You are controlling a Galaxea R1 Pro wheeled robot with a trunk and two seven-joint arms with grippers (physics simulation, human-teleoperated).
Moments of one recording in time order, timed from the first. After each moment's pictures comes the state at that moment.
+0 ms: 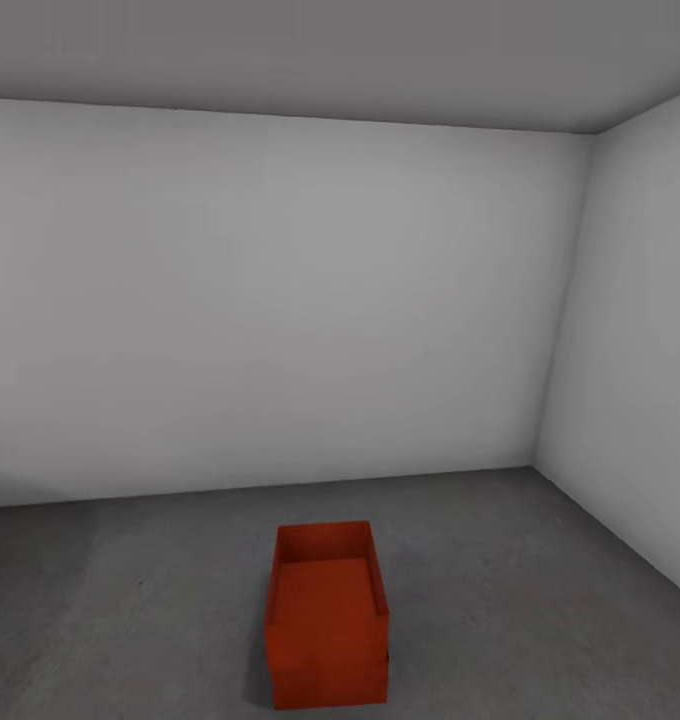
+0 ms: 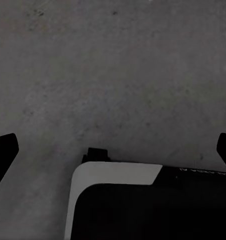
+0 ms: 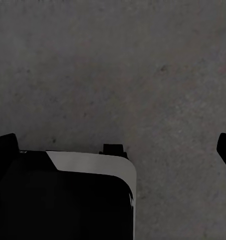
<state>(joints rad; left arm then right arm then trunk) -0.16 0.06 -0.13 0.00 0.29 -0.15 -0.10 -0.13 -0.02 -0.01 0.03 0.04 -0.23 0.00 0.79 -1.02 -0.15</state>
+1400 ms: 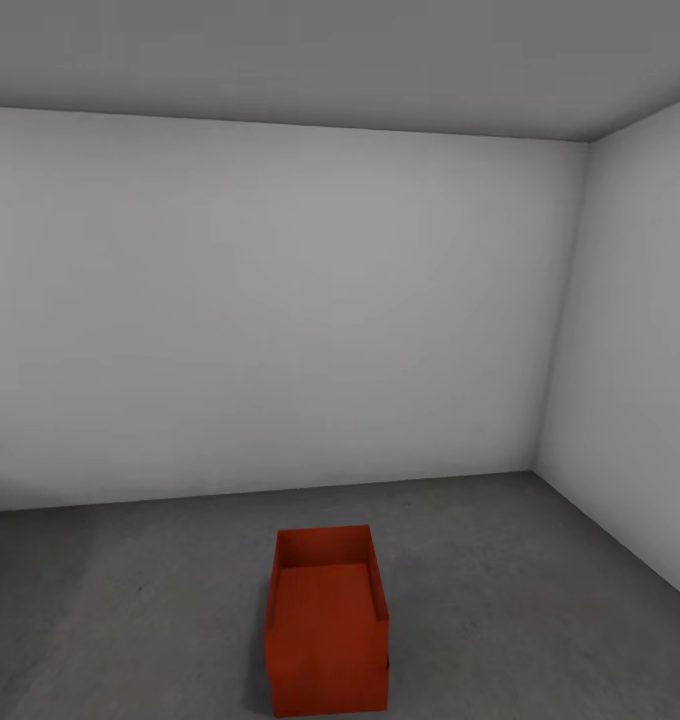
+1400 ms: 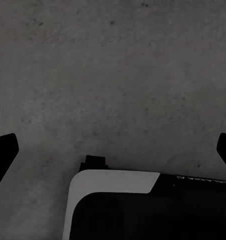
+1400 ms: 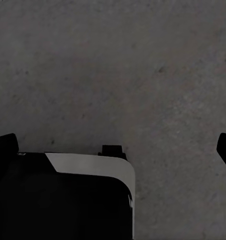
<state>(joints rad) -0.15 0.06 -0.12 -0.01 0.29 -0.16 -0.11 -0.13 -0.01 -0.01 0.03 0.04 -0.22 -0.02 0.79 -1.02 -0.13</state>
